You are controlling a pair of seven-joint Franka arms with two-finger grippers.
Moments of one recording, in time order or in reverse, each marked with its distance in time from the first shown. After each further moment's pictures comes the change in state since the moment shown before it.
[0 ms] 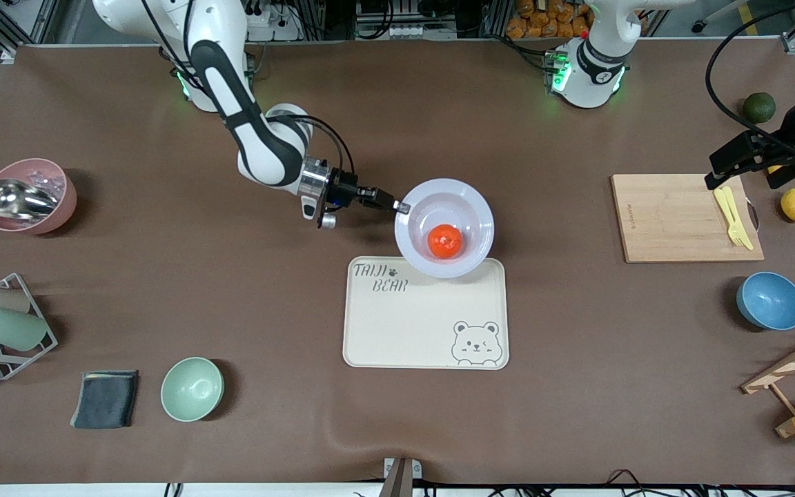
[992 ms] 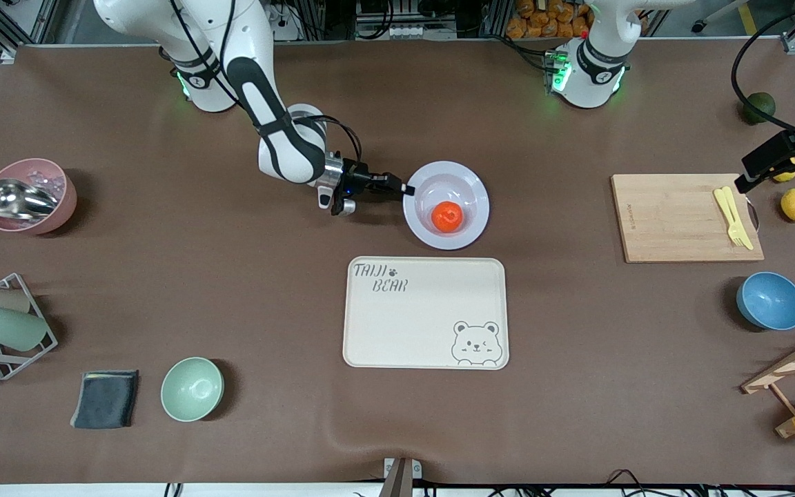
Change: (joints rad) left arm -0.012 0.013 0.063 0.055 0.000 -0.027 -0.009; right arm 0.090 0.074 0.023 -0.054 -0.007 -0.023 -0.112
